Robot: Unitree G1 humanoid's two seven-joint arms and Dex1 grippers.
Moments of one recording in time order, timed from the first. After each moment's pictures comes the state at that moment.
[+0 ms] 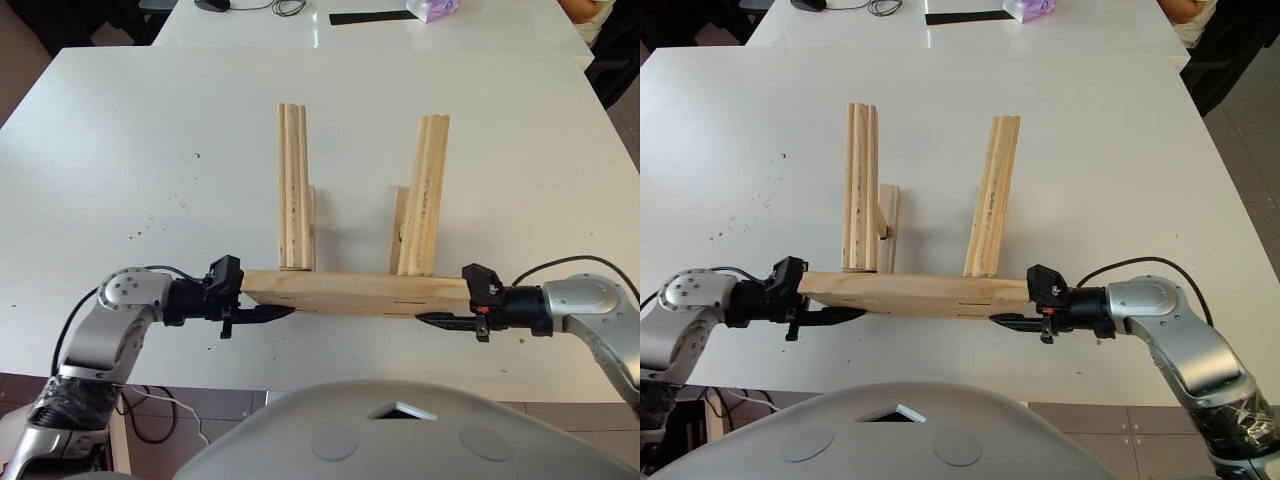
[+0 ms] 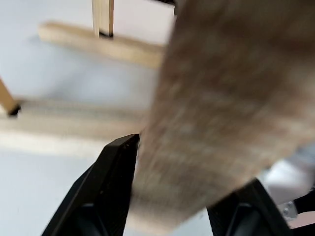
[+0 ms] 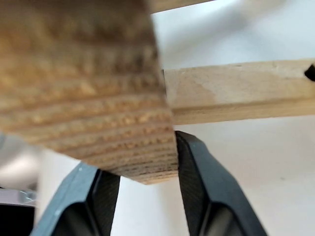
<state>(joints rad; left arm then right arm) 0.25 0.79 0.01 -0.29 -0.57 0.24 -1.37 0.30 -0.89 0.06 -0.57 0.49 0.55 1.10</state>
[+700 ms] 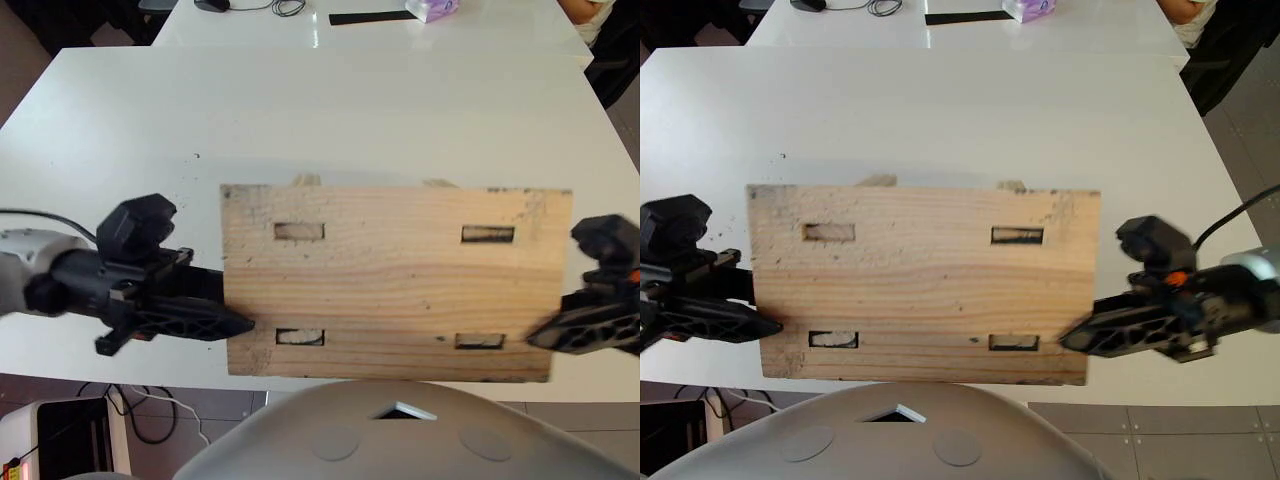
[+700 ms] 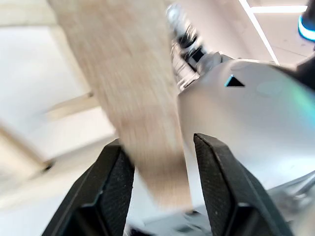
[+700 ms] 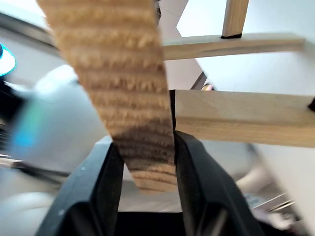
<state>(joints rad) 0.23 1.54 0.32 -0.43 -1.73 1.01 -1.28 0.29 -1.65 -0.28 -0.32 1.77 1.31 1.36</state>
